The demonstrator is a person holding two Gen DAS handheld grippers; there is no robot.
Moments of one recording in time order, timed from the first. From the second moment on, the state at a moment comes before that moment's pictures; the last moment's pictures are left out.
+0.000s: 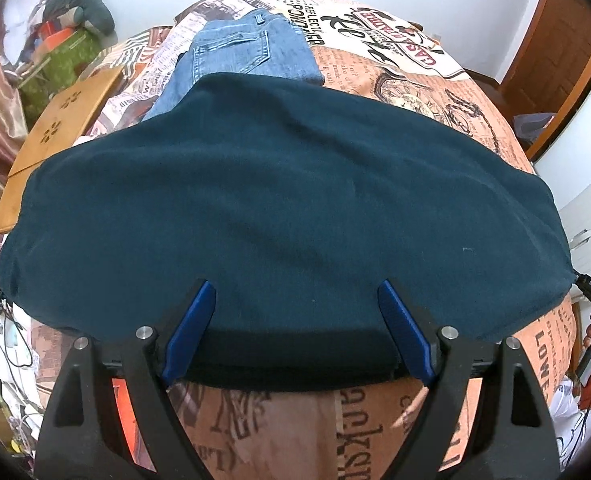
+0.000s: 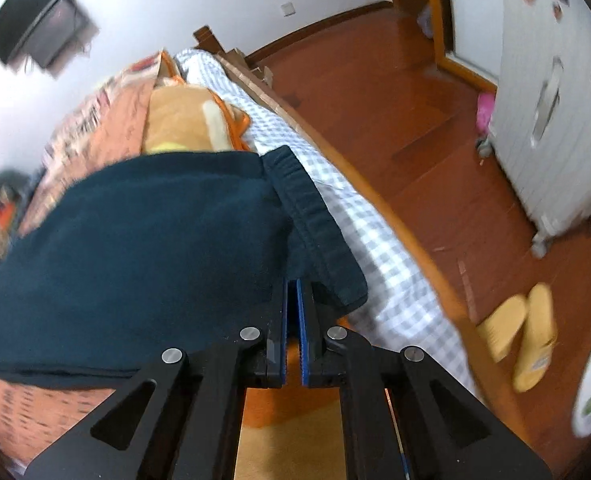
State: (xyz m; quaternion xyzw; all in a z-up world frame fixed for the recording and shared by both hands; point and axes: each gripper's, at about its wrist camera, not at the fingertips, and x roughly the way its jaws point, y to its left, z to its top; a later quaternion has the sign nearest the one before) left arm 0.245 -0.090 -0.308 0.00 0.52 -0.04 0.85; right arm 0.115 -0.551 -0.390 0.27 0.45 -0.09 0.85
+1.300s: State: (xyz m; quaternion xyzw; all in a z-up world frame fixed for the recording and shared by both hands) left arm 0.282 -0.283 -0.321 0.15 0.51 -0.21 0.82; right arm 0.106 -0.563 -0.421 0.53 0.37 -0.05 0.76
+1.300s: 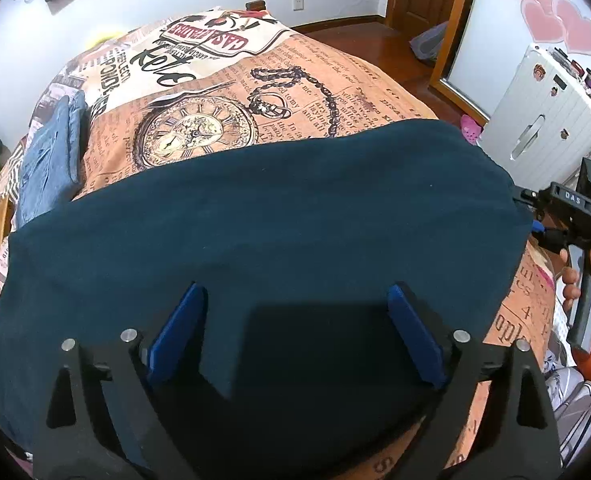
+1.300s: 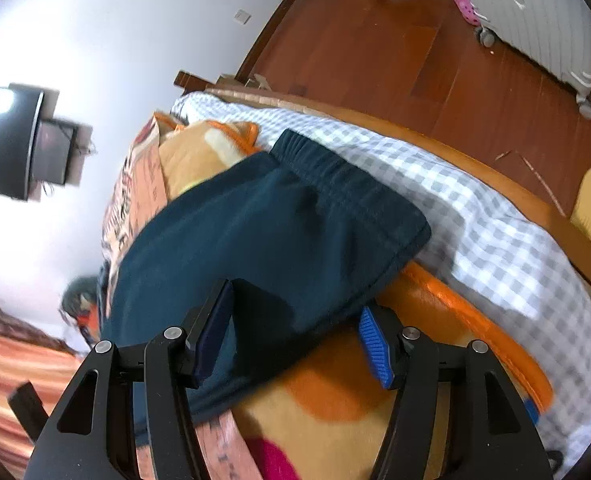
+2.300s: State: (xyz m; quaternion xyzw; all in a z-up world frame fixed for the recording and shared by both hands) left arm 0.271 -0.155 -0.237 0.01 0.43 -0.17 0.89; right arm 0.137 -0.460 -0.212 0.31 0.22 0.07 0.92
